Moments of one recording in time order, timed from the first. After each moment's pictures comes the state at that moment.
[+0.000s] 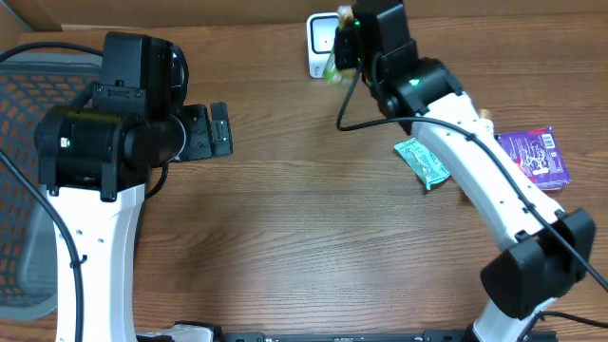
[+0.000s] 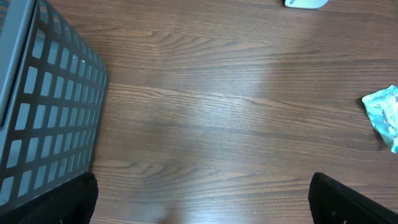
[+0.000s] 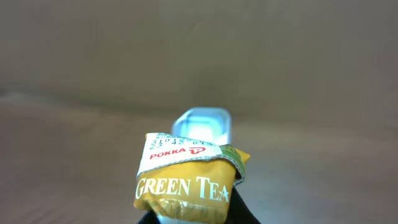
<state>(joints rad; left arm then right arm) -0.14 1.49 2.00 -1.59 -0.07 -0.26 0.50 1.88 1.80 -0.39 0.34 0.19</state>
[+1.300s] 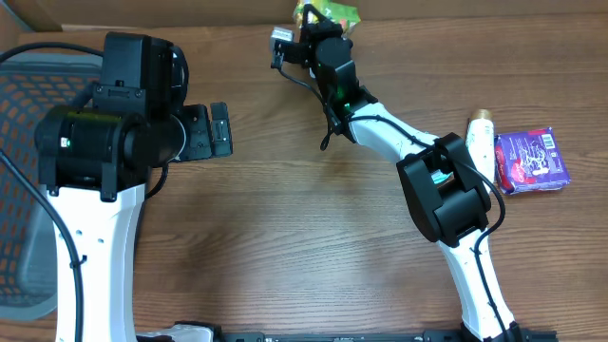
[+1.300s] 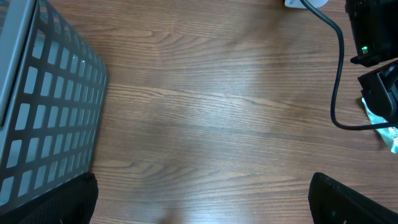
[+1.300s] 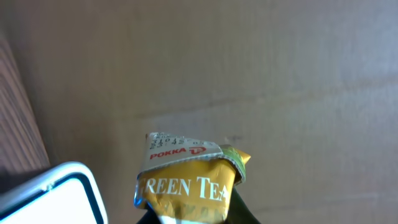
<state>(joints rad) -0.14 1.49 2.00 -1.59 -0.07 -0.26 0.52 2.42 1.81 0.61 0.24 -1.33</state>
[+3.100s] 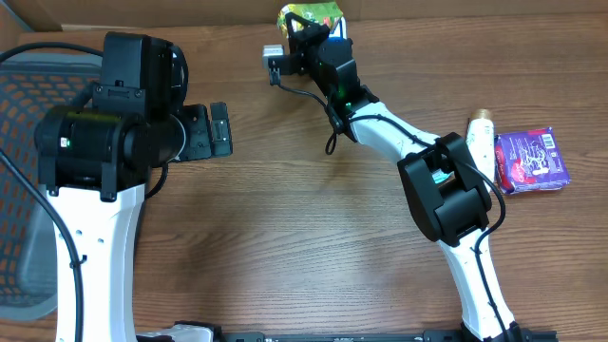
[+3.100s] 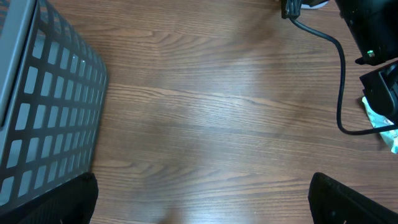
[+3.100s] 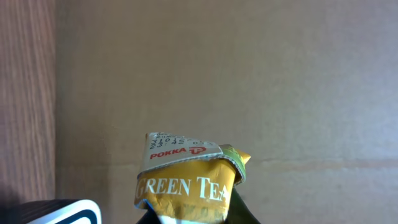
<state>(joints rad) -0.14 1.49 2.00 -1.59 -0.07 -0.26 0.51 2.42 1.81 0.59 0.02 -1.49</state>
